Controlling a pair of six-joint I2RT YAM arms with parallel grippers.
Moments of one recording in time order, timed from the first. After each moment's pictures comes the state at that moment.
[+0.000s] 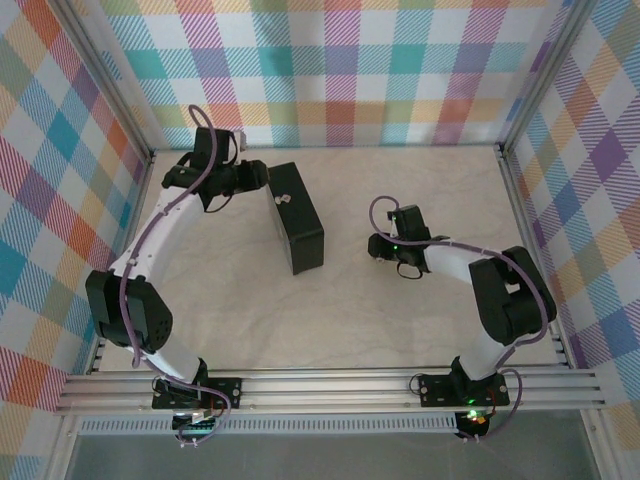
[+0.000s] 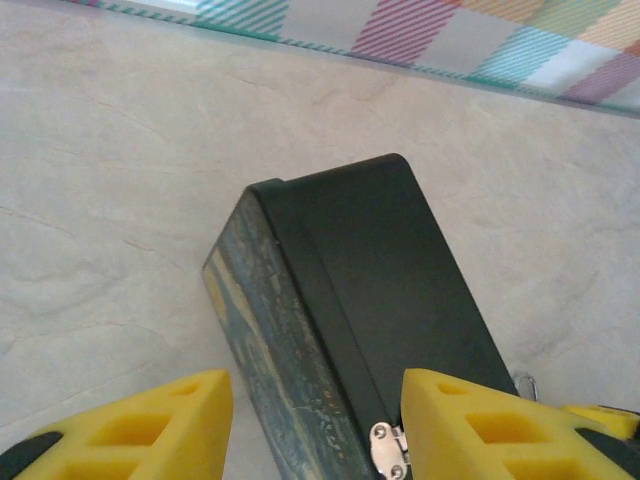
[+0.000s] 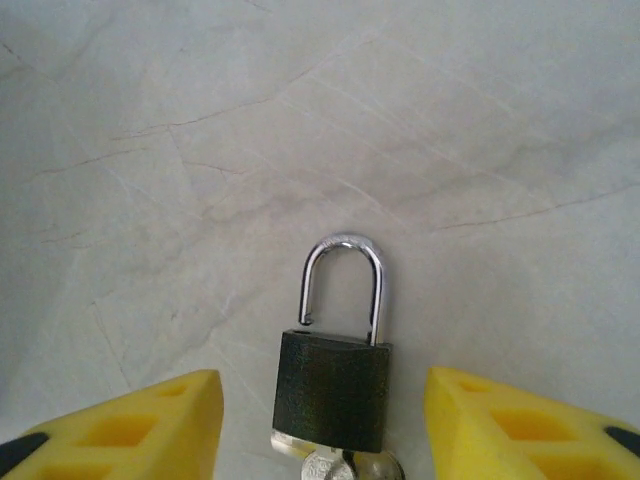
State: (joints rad) left arm -0.23 1.61 1.54 -0.67 0.13 -0.35; right arm 0.38 1.65 0.83 -0.07 -0.10 0.41
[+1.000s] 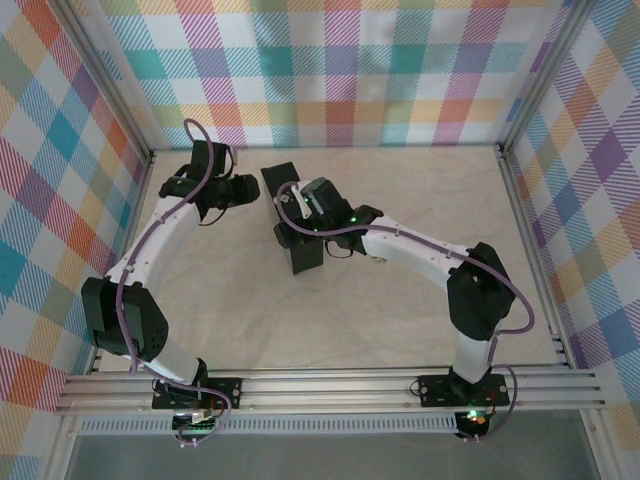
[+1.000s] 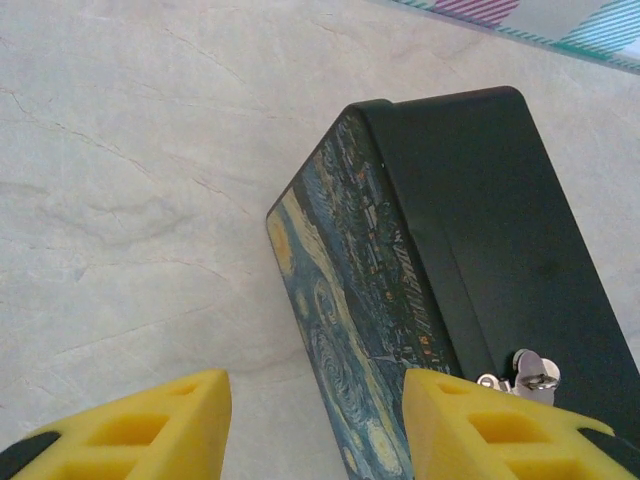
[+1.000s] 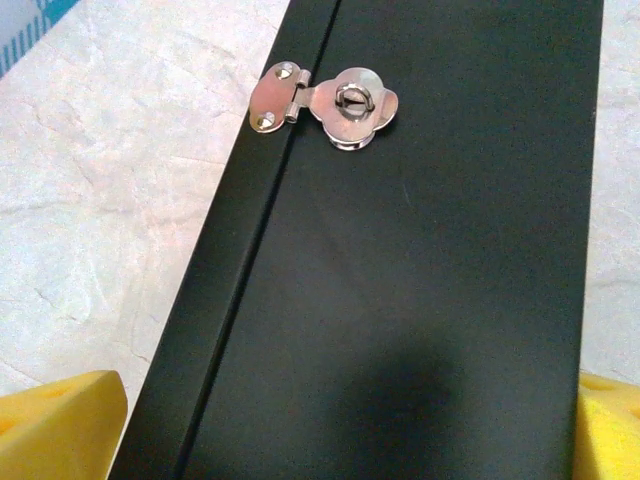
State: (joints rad) left arm -0.20 1.55 1.43 -0.69 0.07 -0.37; right arm 0.84 1.82 1.48 -0.38 0.04 0.23
